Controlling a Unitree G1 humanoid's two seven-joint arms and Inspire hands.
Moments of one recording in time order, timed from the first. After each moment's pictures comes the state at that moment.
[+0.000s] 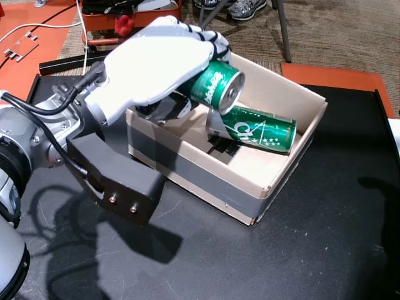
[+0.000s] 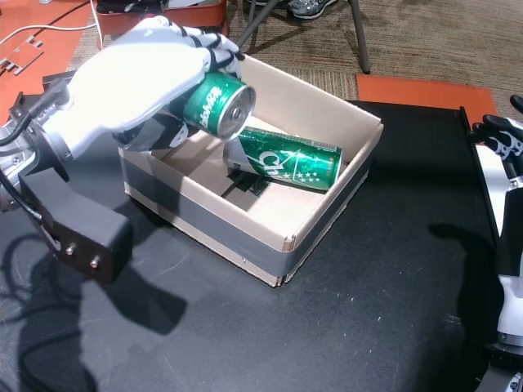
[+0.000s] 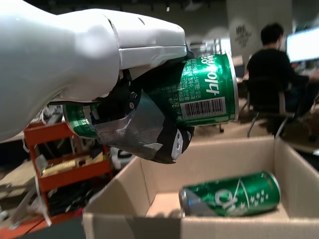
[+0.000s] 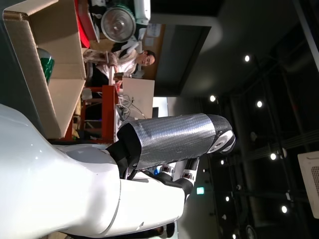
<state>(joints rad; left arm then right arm) -1.14 0.31 -0.73 1.36 1.01 -0.68 0.60 -0.27 -0.09 -0.45 0.69 0.61 -0.85 0.76</state>
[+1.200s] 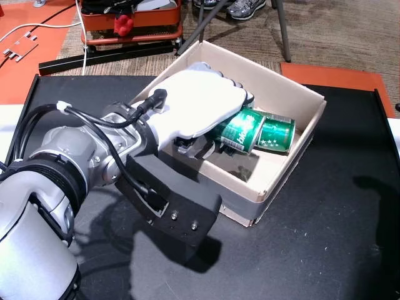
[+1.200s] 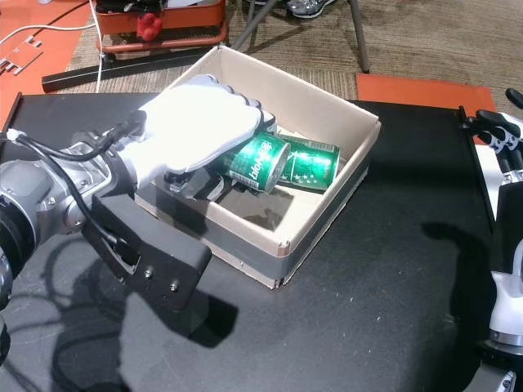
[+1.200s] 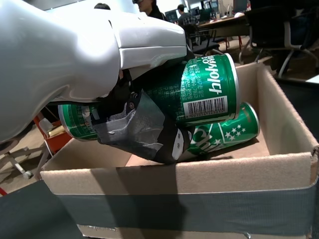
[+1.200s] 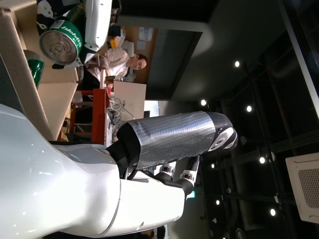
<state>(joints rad) -1.13 0.17 -0.75 1.39 1.01 -0.55 0.40 -0.27 -0.06 -0.44 0.65 0.62 -0.86 0.75</state>
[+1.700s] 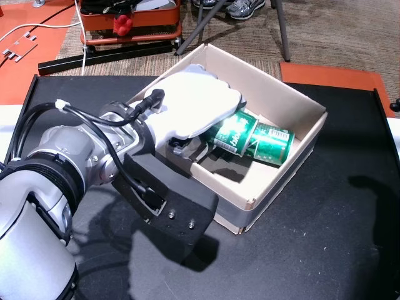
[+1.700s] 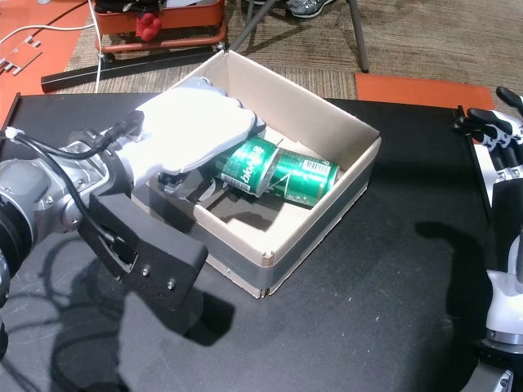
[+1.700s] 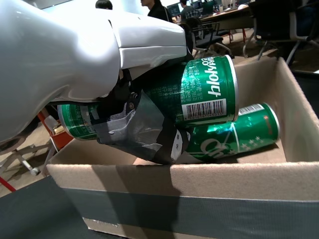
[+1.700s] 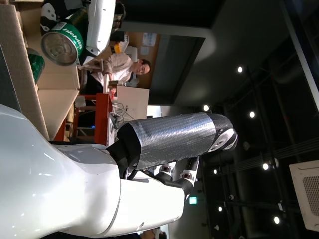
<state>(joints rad) -1.13 0.19 -0.74 1.39 1.00 -0.53 0.36 -0.27 -0.06 -0.43 0.66 0.60 -0.86 0.76</state>
